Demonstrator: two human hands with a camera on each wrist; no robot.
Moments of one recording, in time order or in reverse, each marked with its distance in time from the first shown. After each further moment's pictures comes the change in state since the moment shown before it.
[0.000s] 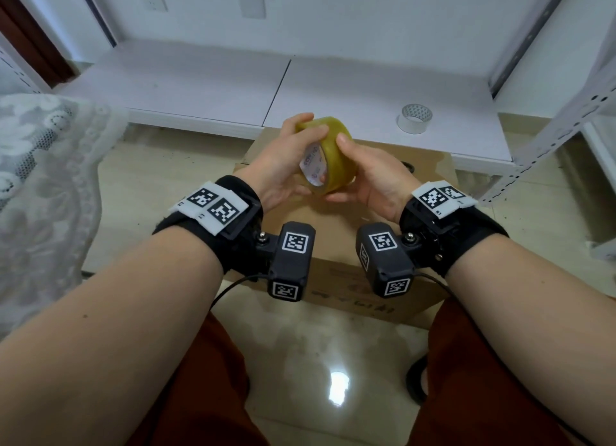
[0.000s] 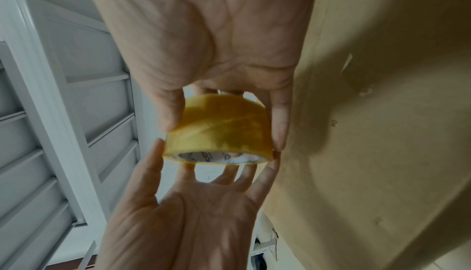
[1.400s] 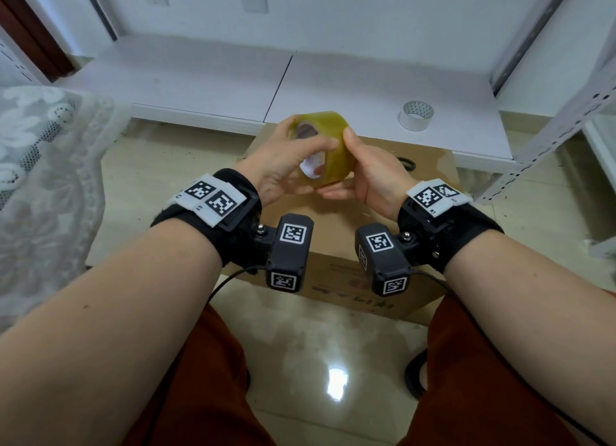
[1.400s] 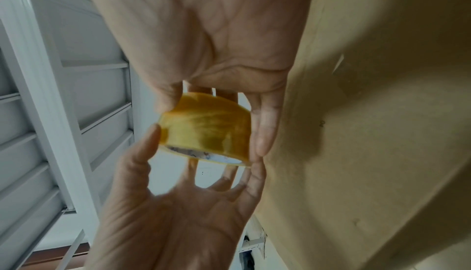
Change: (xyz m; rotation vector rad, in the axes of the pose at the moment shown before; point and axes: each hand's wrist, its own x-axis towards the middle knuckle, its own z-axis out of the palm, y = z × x) left_hand 0.002 -0.005 -0.009 0.018 0.008 -0.035; right_hand 0.001 0.003 0.005 -0.012 -0.026 -0.004
